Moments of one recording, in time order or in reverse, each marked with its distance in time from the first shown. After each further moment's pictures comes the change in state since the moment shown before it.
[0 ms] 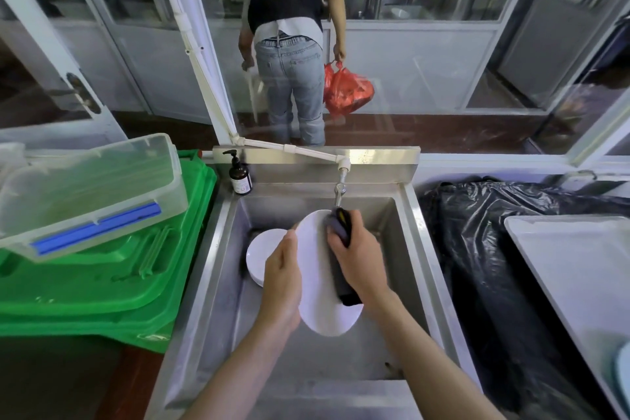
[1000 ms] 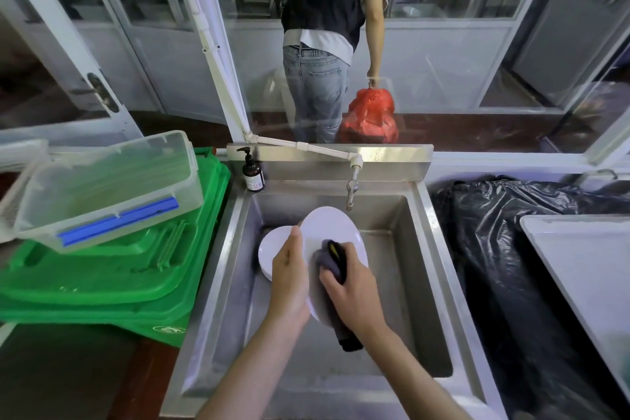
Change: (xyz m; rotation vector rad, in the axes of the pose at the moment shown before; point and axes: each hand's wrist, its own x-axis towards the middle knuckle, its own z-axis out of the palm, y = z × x) left_hand 0.001 -0.001 -0.010 -0.058 0.071 -0.074; right_hand -0.061 -0.008 0.027 0.106 -0.095 0.051
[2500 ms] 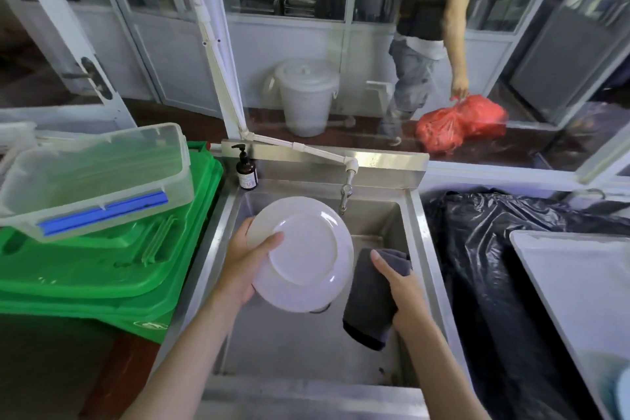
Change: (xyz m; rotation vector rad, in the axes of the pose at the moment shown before) left_hand 0.075 0.001 -0.059 0.067 -0.176 0.172; right_hand 0.034 0.050 -0.067 0.601 0.167 0.617
